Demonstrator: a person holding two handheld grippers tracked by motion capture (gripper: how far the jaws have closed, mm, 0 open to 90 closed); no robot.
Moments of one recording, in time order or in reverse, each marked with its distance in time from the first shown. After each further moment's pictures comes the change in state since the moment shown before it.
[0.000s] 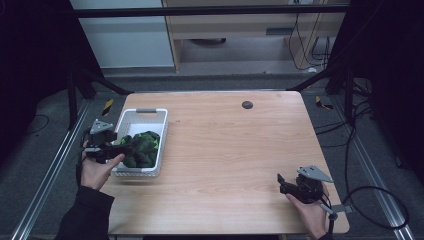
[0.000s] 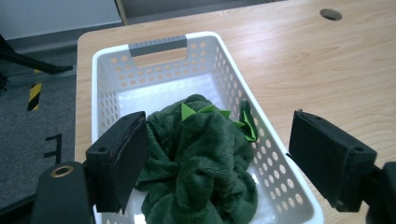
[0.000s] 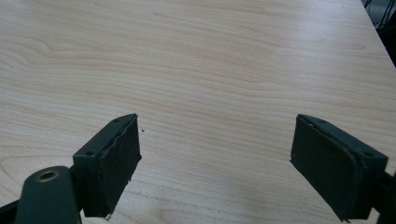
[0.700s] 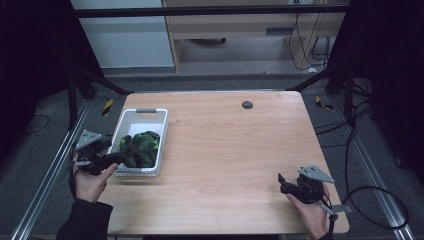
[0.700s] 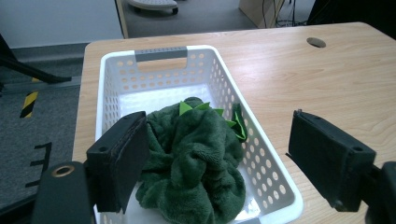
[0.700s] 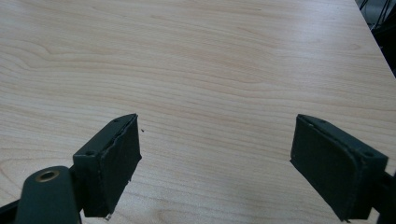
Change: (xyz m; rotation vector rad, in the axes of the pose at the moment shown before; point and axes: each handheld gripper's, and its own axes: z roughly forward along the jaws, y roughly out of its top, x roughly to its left) left arm -0.001 -0.024 -0.026 -0.119 -0.011 -0.069; right arm -0.001 0.000 -0.002 -0.006 -0.008 0.008
